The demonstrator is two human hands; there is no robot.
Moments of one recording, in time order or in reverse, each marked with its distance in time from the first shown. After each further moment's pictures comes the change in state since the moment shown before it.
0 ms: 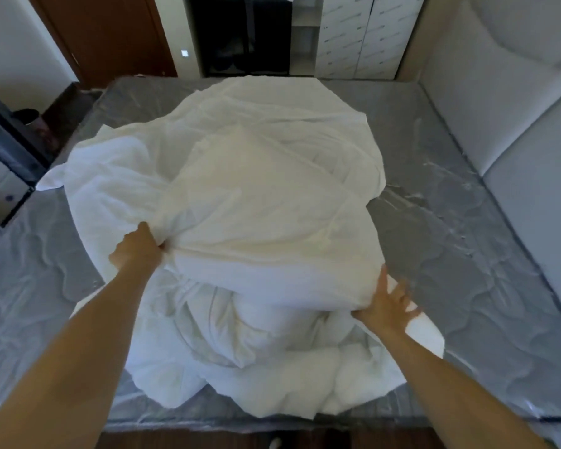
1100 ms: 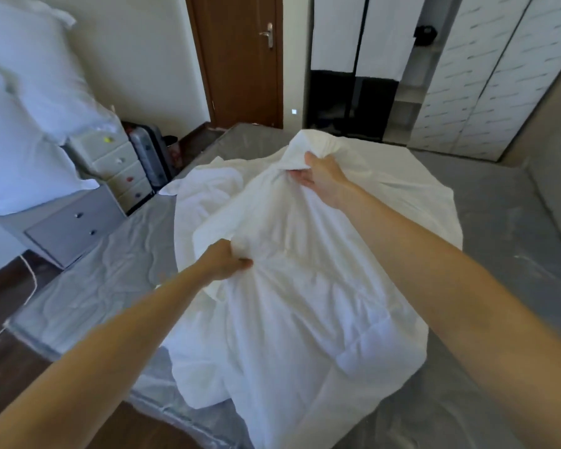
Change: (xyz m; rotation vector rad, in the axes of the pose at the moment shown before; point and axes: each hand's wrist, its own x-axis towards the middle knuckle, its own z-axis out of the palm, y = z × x) left_hand -0.099 0.015 -0.077 -0.495 -0.158 0.052; right_hand -0.084 -0.315 -0.235 1.133 -0.635 -0.766
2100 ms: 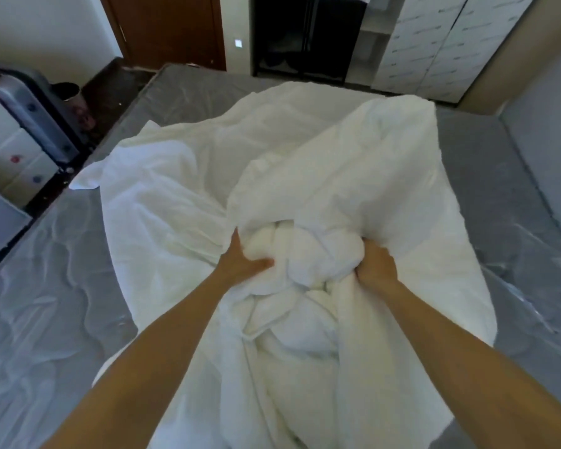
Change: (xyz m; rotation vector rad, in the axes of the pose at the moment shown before) left_hand 0.304 -0.036 0.064 -0.251 -0.294 0.078; right_hand 0.148 0.199 -0.070 -1.209 0.404 0.329
